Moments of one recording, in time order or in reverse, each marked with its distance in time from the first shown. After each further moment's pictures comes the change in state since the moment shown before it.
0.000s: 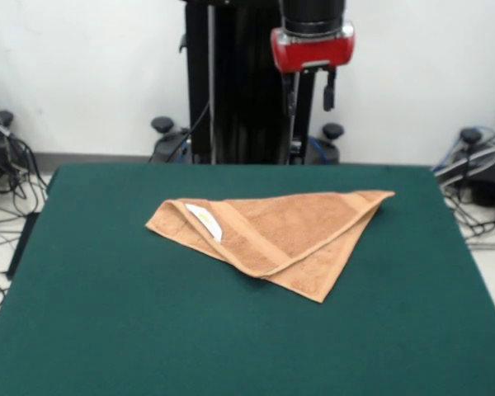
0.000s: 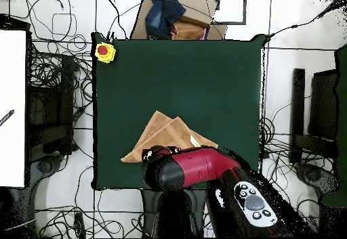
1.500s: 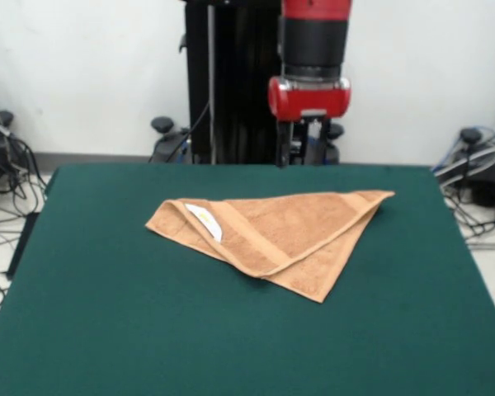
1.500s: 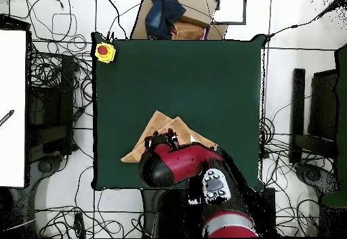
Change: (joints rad) arm 0.308 0.194 -0.364 -0.193 -0.097 -0.381 0.000
